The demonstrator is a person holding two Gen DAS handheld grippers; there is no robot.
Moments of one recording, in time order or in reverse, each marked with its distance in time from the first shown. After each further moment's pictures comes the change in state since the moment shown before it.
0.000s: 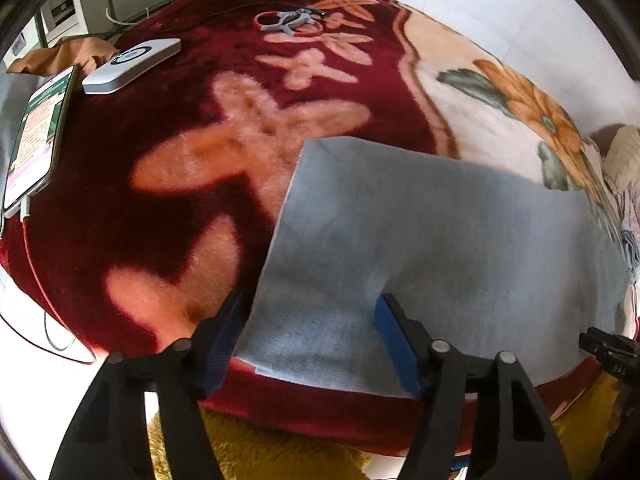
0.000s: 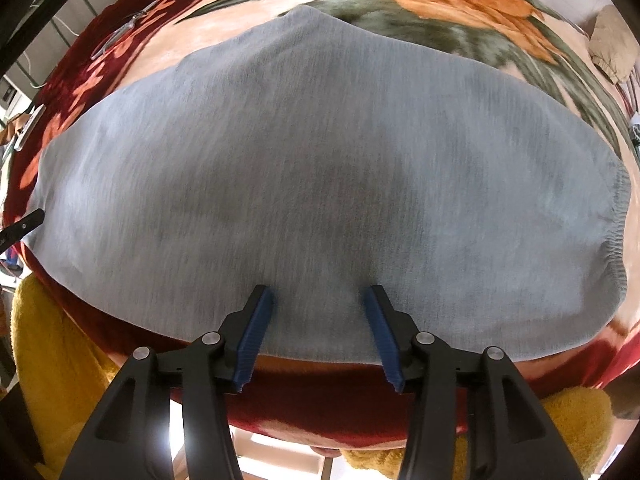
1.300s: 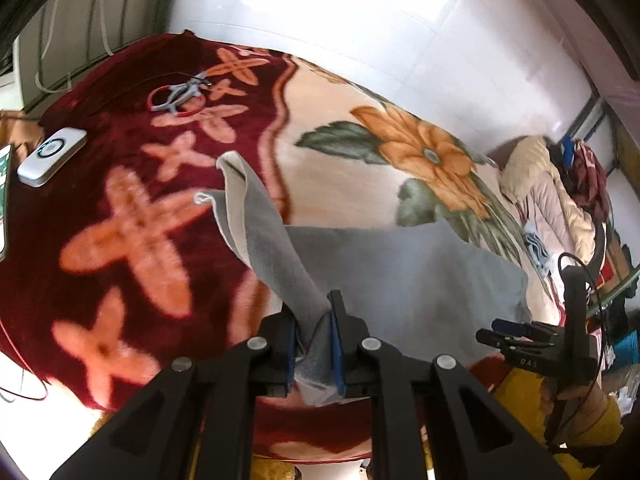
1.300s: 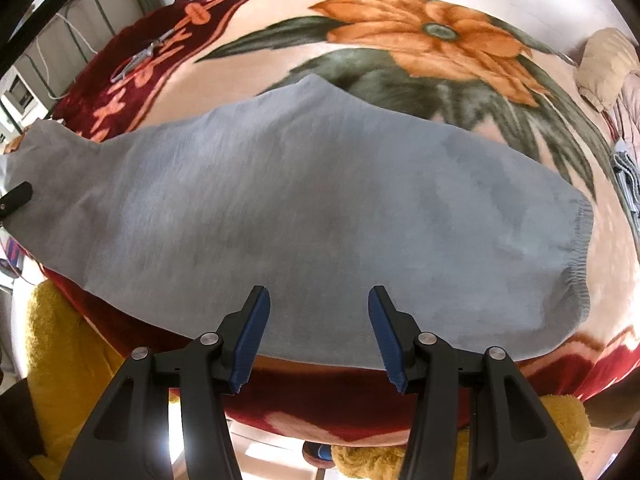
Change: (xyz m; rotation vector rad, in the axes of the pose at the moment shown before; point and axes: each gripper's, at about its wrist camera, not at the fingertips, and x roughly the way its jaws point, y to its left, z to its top) left arm -0.082 -0.066 0.016 0.090 -0.150 -0.334; right arm -0.048 0.004 0.005 -0.023 -0.122 -0.010
